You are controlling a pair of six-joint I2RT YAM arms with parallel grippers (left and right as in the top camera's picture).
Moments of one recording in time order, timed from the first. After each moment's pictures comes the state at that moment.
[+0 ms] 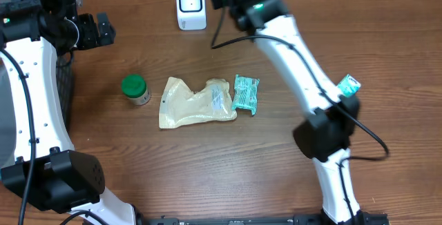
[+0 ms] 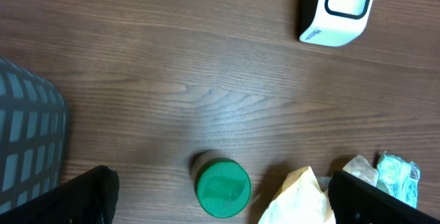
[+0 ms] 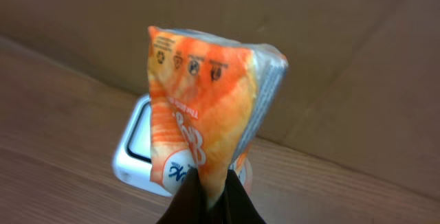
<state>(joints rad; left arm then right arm) 0.26 1.83 1.96 -1.18 0.25 0.00 0.52 2.31 2.40 -0.63 0.26 -0.01</state>
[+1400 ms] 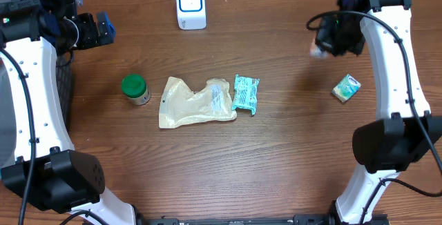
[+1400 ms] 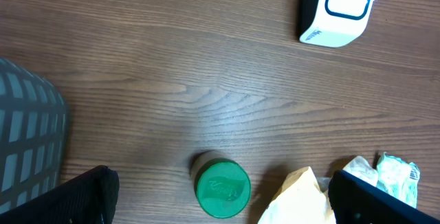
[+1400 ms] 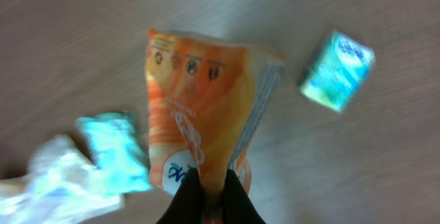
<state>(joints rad) 0.26 1.83 1.96 -1.17 0.25 0.00 0.03 2.03 2.10 -1.52 -0.02 0.42</state>
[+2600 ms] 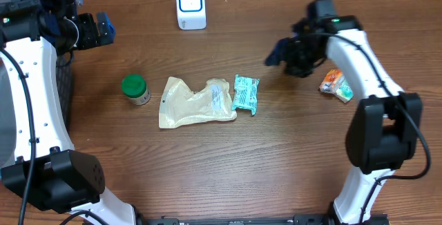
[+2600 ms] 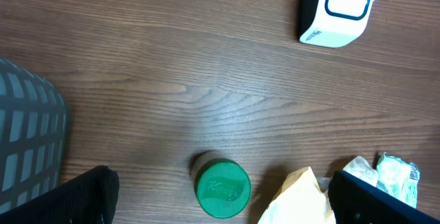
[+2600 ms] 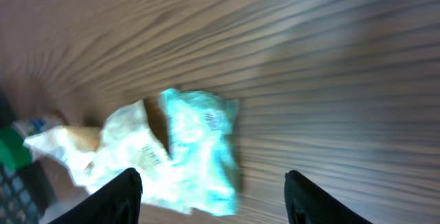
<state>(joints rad) 0.26 1.83 1.96 -1.17 0.25 0.00 0.16 2.04 1.67 -0.97 -0.46 0.40</state>
